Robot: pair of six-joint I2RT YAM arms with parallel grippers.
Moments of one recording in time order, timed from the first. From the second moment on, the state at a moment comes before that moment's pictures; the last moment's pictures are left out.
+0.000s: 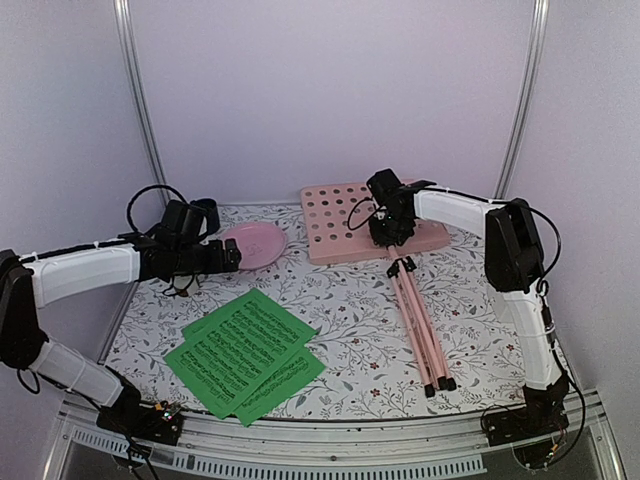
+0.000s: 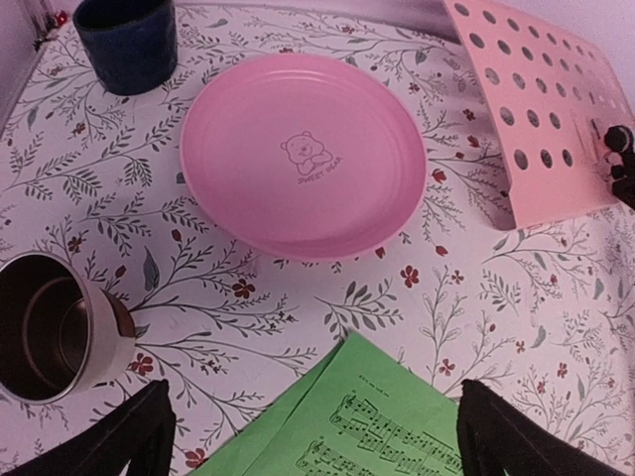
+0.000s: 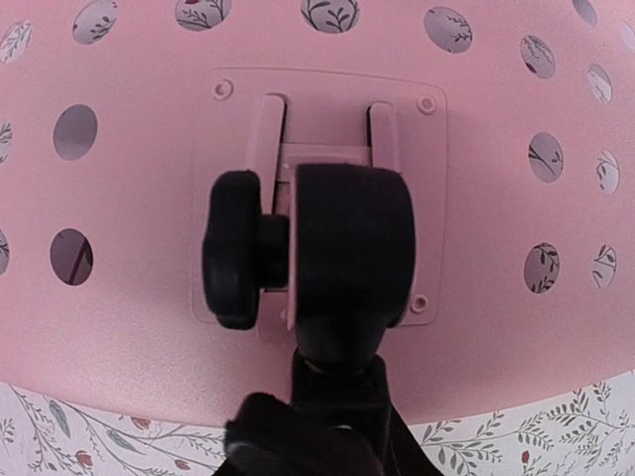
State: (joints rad) left arm -0.48 1.37 0.86 -0.24 -0.19 -0.45; right arm 0.55 2.36 2.04 -0.73 0.24 0.23
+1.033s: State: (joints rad) left arm -0.48 1.06 0.91 -0.20 -0.03 -0.39; right arm 0.55 1.67 1.68 -0.30 0.13 0.19
